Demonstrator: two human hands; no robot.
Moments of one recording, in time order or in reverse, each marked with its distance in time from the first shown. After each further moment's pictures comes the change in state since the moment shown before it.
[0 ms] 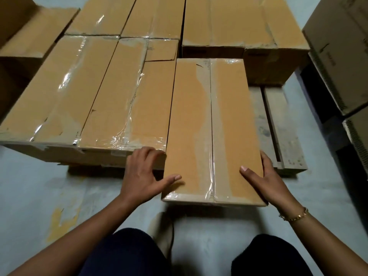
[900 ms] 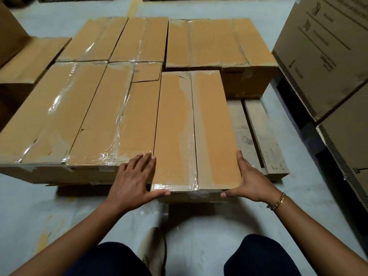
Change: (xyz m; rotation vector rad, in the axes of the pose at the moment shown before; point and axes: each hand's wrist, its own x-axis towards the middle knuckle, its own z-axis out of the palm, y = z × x) left_hand 0.016 0.004 -0.006 0.433 -0.297 0.136; right_hand 0.016 -0.010 -0.026 -0.577 -0.184 -0.173
